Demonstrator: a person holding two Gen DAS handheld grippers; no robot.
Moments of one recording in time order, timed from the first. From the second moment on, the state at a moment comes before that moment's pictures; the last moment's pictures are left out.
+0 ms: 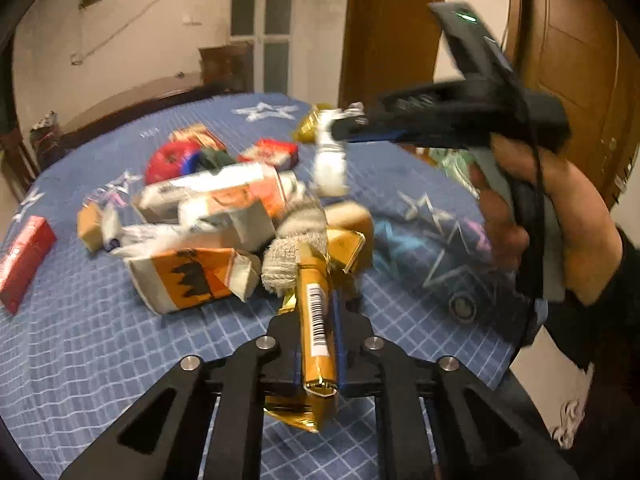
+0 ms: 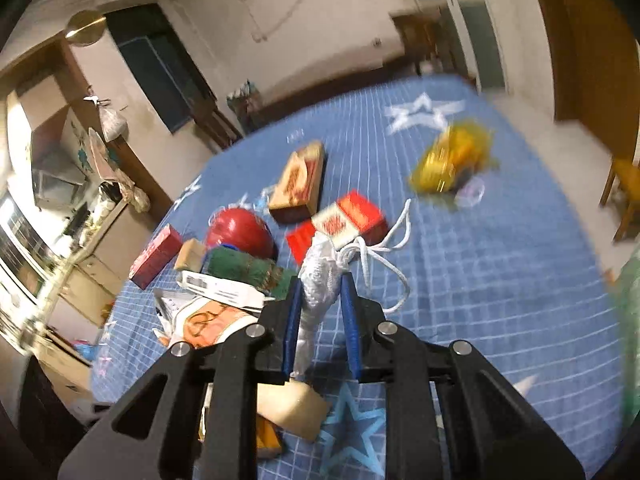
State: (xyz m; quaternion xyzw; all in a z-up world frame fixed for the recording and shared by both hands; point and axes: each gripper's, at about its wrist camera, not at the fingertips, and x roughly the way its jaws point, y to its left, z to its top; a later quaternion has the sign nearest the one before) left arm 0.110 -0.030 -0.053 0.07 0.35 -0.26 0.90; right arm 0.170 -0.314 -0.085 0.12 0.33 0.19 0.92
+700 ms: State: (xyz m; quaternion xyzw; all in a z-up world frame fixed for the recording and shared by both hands) left arm 0.104 -0.032 0.049 0.02 0.23 -0.22 0.95; right arm 0.092 -0.319 -0.001 0.00 0.19 0.13 0.97
